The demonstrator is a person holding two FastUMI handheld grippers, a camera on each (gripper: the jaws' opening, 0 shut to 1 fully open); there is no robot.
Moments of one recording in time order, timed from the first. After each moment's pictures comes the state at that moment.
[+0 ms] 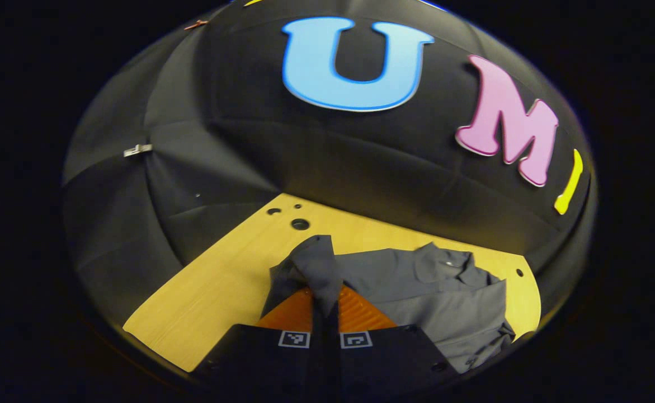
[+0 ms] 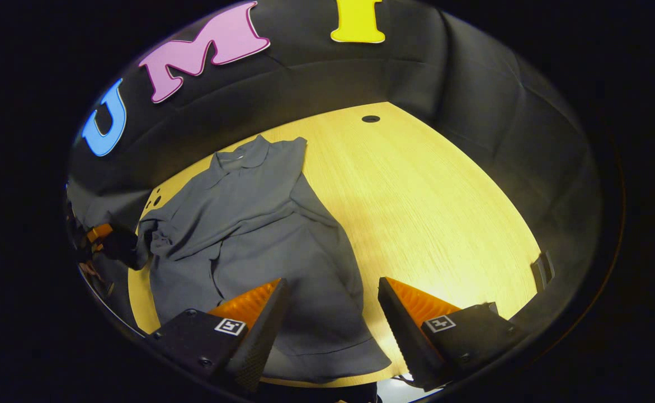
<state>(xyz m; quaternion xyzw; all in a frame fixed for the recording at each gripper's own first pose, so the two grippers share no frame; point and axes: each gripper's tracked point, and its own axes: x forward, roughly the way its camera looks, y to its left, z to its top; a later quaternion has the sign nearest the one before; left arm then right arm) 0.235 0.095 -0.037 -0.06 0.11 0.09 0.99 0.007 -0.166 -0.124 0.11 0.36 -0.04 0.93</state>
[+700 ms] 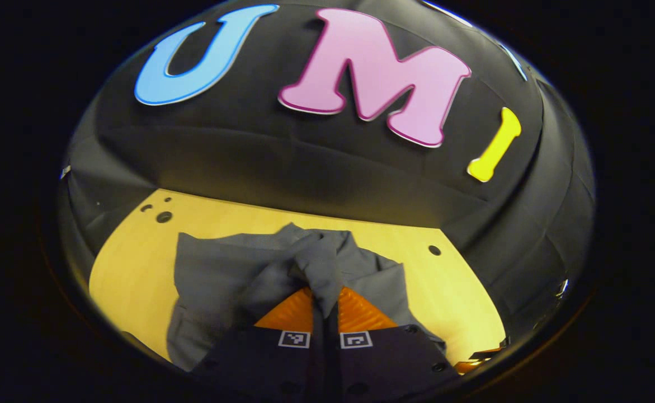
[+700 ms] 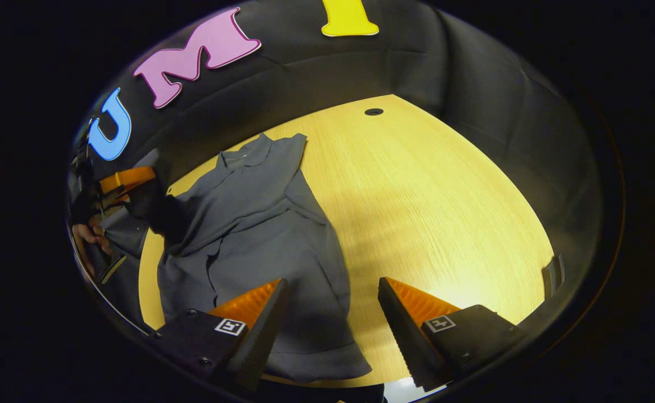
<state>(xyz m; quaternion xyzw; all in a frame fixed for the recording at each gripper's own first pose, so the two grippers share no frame) 0.280 -0.173 -0.061 -0.03 0.17 -0.10 0.98 0.008 -0.188 -0.138 0.13 0.37 0.01 0.92</state>
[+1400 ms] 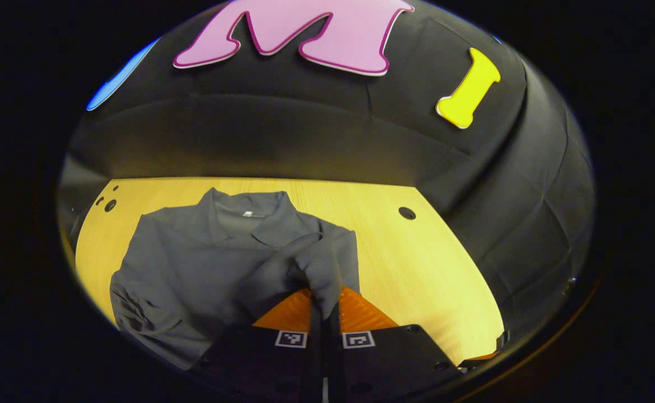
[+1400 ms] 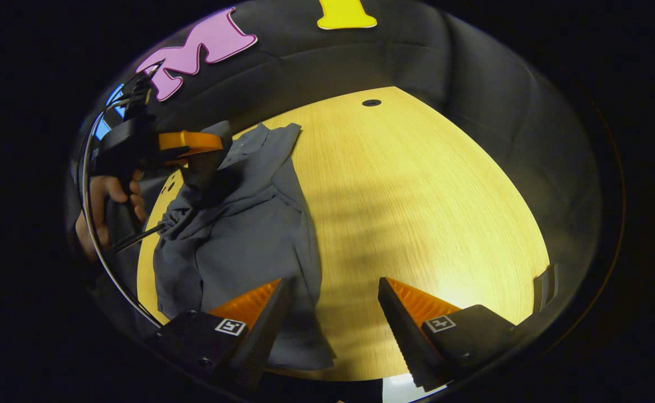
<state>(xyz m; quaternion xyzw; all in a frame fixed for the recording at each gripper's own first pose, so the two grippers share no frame) 0.315 -0.289 -0.144 0.02 0.26 -0.13 0.96 -0.008 -0.221 -0.152 0.11 0.39 0.04 0.91</state>
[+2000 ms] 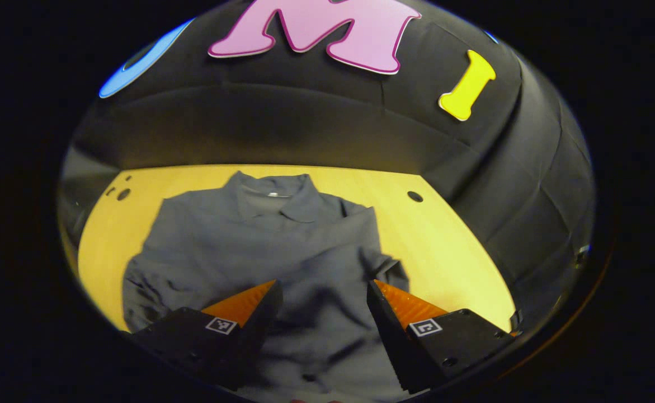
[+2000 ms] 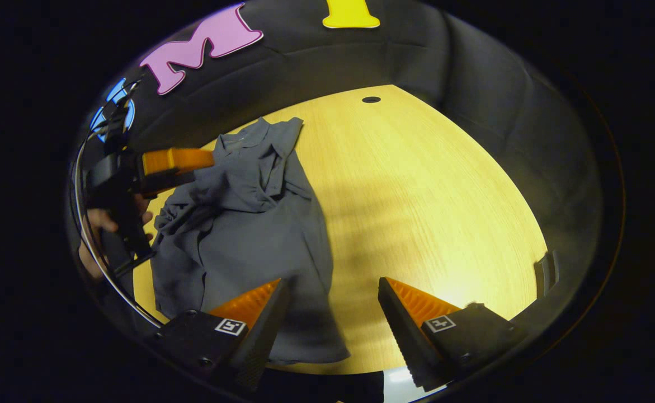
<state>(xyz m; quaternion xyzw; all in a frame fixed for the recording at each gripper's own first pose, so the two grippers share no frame) 0.250 -0.192 -0.151 0.06 0.24 -0.12 0.96 -0.023 -0.191 -0.152 0.10 0.39 0.02 0.91</state>
